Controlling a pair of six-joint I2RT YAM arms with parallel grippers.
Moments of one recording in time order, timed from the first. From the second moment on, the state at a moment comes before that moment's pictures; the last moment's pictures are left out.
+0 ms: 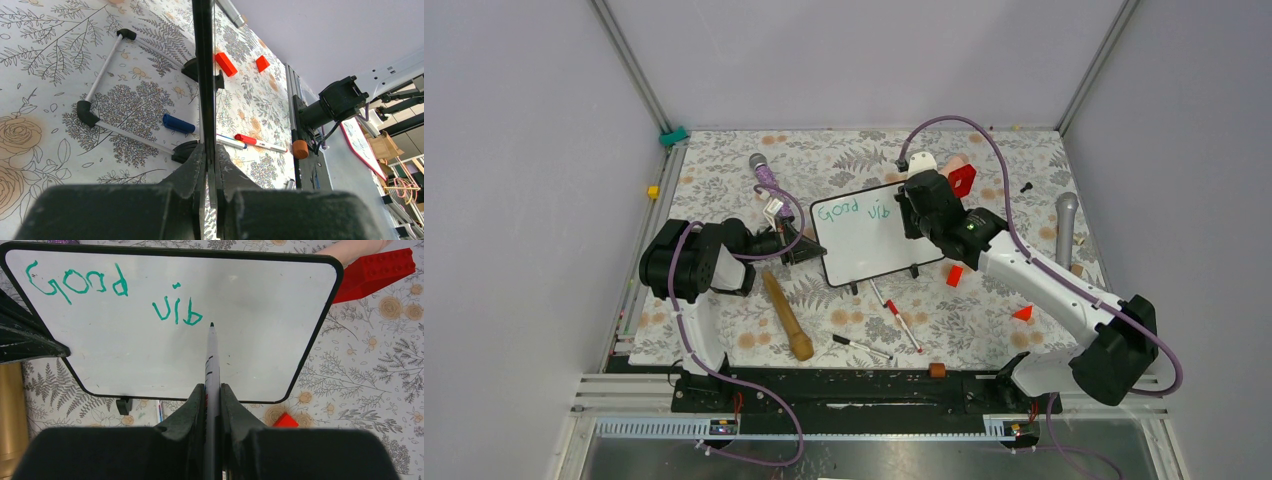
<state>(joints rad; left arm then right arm) -0.13 1.95 0.53 1.45 1.18 -0.71 0.71 1.36 1.19 -0.51 0.33 0.22</state>
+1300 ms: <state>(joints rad) -0.13 1.95 0.53 1.45 1.18 -0.71 0.67 1.36 1.18 -0.48 0.33 0.26</state>
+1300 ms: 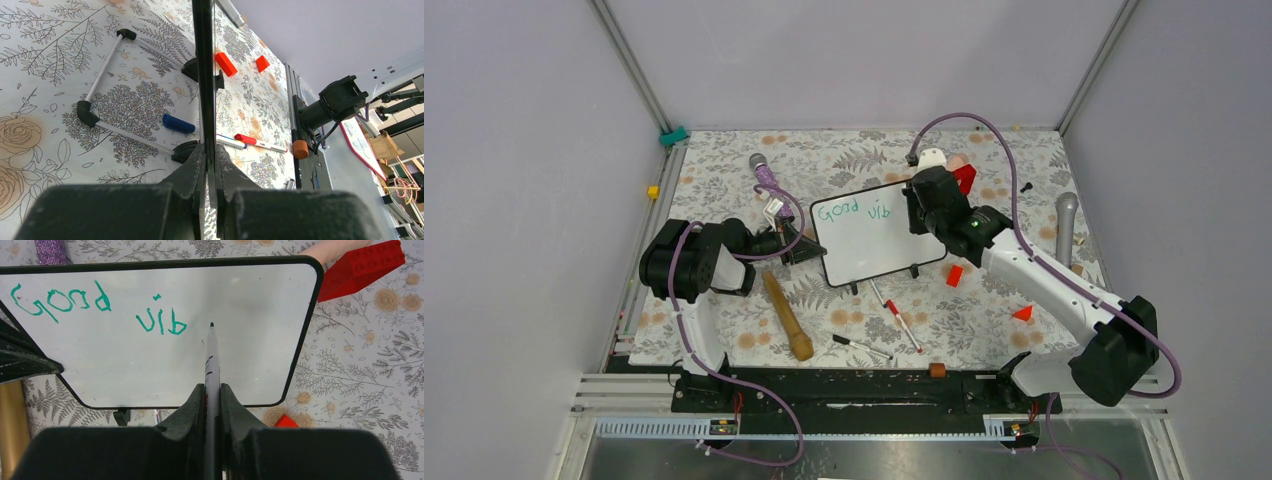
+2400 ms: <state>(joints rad) -0.13 1.95 0.53 1.45 1.18 -0.71 0.64 1.47 1.24 -0.50 0.22 0.27</state>
